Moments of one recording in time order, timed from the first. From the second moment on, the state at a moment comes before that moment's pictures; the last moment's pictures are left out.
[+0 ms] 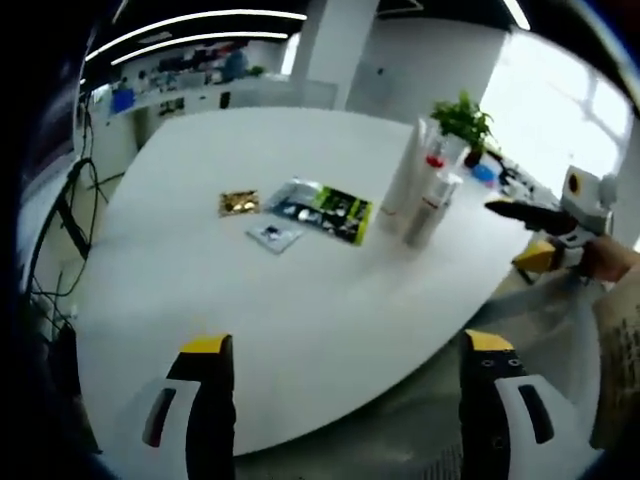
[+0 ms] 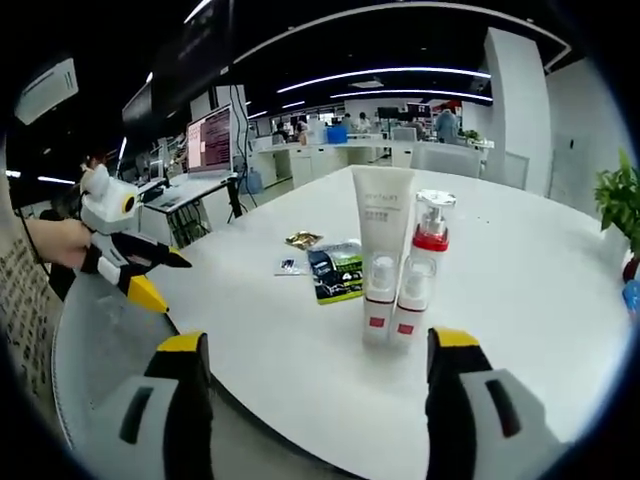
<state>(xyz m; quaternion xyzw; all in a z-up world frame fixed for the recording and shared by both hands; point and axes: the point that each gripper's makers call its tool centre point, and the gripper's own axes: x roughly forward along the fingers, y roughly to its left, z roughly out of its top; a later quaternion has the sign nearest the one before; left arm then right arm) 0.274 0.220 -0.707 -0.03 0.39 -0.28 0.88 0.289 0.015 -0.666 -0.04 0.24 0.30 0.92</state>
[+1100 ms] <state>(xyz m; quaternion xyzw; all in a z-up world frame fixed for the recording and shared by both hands) 0.340 0.164 -0.703 0.03 0.41 -0.34 0.85 0.294 0.005 -0.666 -0.03 0.24 0.27 0.93</state>
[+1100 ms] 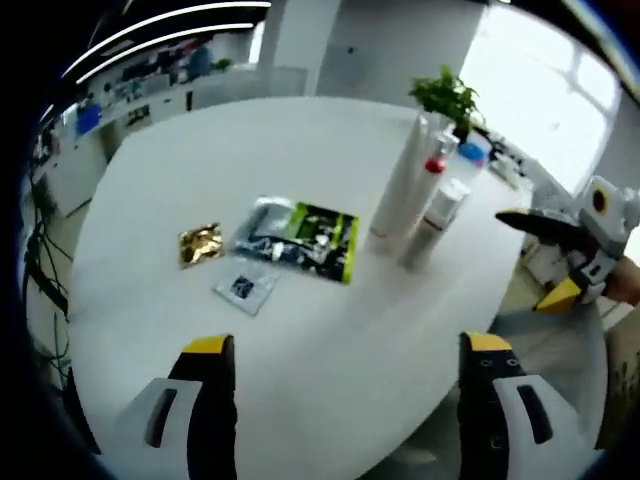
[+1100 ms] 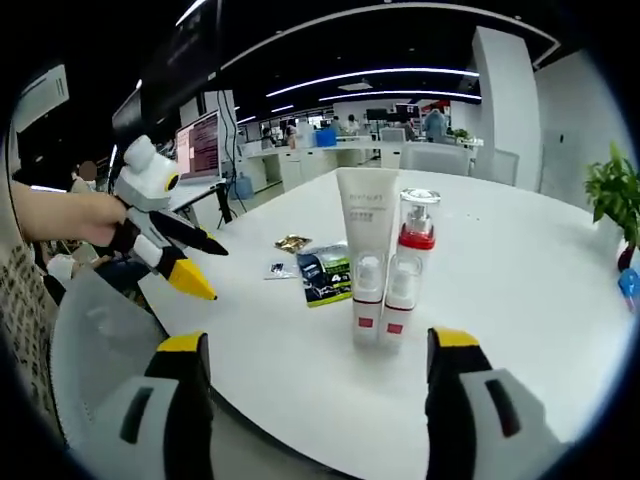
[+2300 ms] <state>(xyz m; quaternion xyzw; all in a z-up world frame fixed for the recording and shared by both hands) 0.446 0.118 -0.752 0.10 0.42 -0.37 0.82 0.300 -0.007 -0.681 -0.06 0.27 0.24 0.93</state>
